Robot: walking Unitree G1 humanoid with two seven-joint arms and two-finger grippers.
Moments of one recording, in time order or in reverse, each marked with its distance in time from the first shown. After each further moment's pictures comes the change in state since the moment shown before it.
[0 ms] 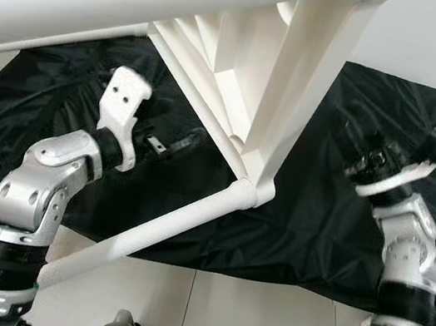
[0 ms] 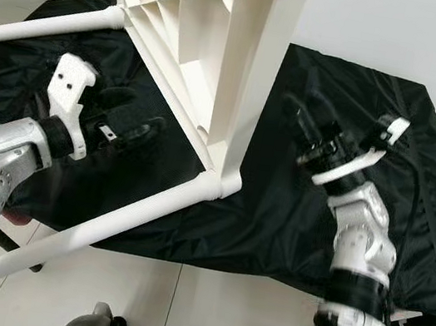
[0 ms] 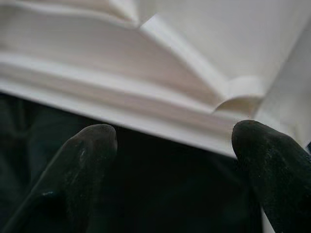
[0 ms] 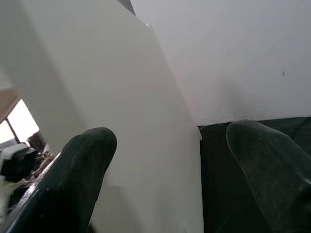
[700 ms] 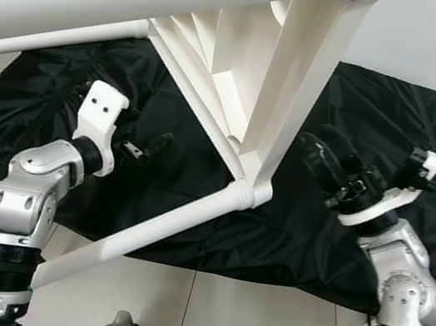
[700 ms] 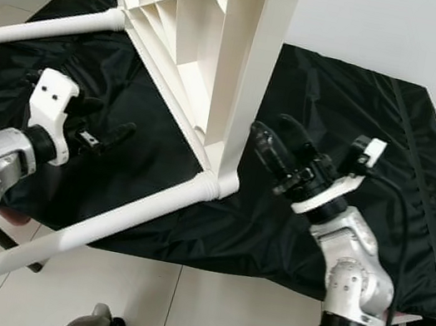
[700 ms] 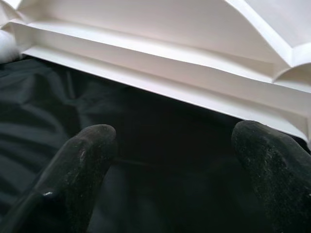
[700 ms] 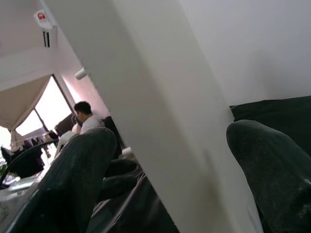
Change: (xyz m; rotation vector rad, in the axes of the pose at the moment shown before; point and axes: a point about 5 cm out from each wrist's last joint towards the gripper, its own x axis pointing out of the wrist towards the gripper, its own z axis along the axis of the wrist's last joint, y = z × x) left arm -0.012 0.028 -0.013 0.025 0.065 0.154; right arm 0.006 0.044 -0.014 0.077 0.062 0.065
